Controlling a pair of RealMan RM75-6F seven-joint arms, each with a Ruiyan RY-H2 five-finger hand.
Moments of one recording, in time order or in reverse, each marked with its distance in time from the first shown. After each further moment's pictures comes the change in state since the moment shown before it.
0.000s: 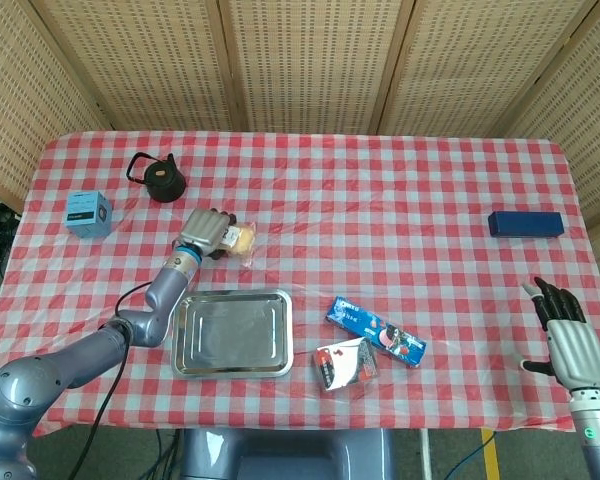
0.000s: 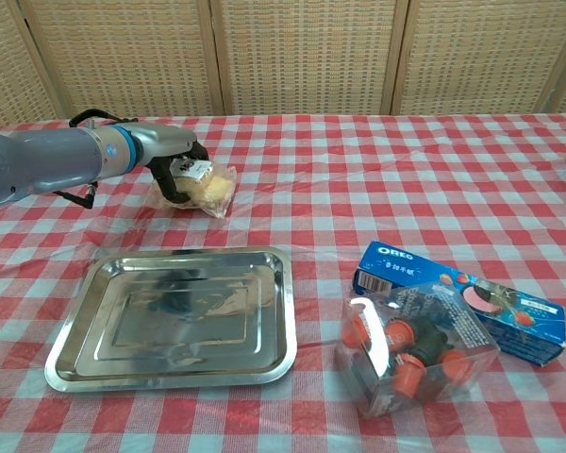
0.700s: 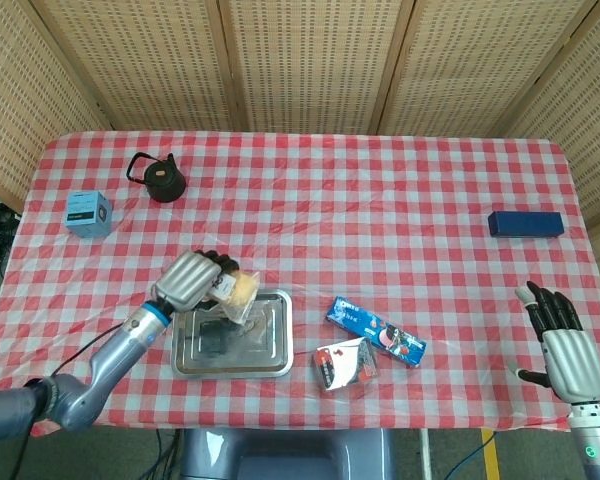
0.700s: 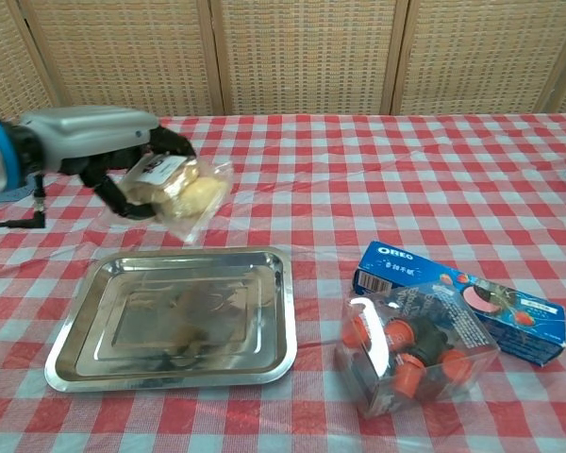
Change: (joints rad) left arm 0.276 0.436 0.142 -0.865 0.357 0.388 -0.019; right arm -0.037 0.029 -0.033 -0.076 -0.117 0.111 -0.034
